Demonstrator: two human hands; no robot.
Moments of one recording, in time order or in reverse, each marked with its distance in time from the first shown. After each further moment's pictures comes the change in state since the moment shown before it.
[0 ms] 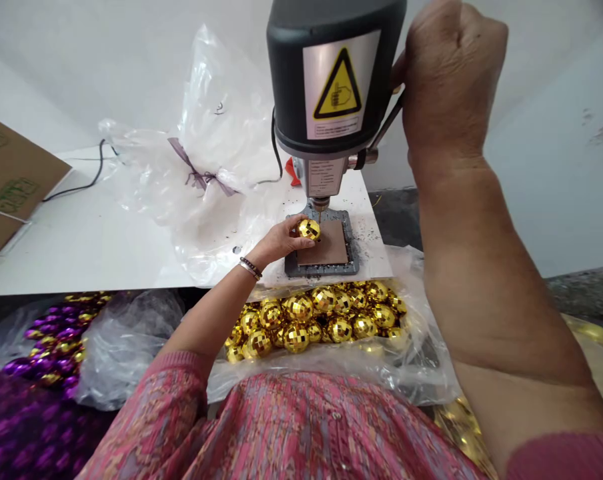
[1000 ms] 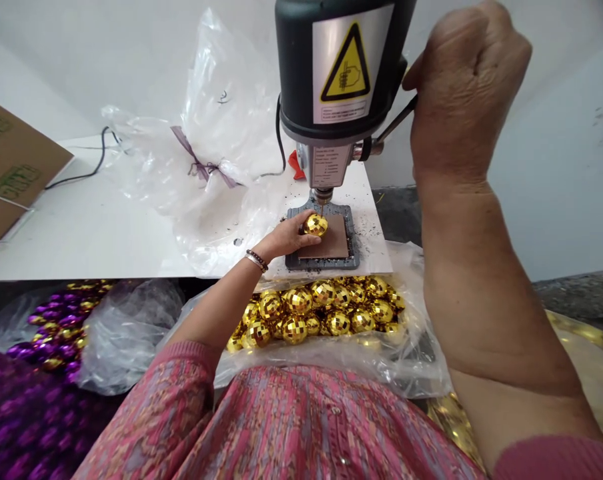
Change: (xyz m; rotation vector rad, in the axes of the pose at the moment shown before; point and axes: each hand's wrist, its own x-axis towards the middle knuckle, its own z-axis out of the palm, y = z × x) left_hand -0.011 0.029 0.010 0.380 -0.043 0.010; right_hand -0.028 -0.024 -0.011 -0.044 0.053 0.087
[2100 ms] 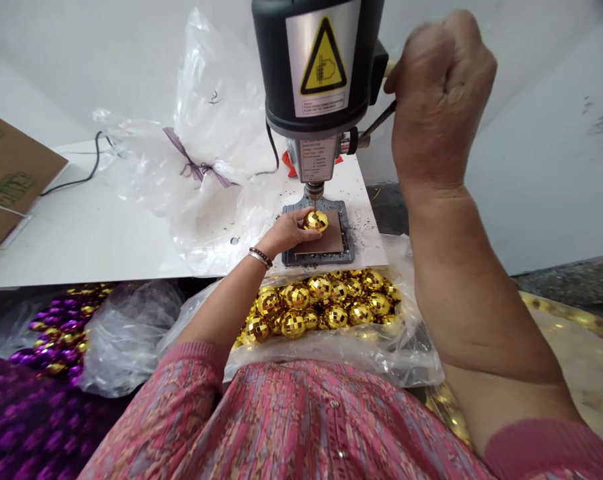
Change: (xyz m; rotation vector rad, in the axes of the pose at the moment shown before) left_hand 0.011 0.004 0.016 -0.168 0.069 -0.083; right_hand -0.010 0.017 0.005 0.114 0.045 -0.125
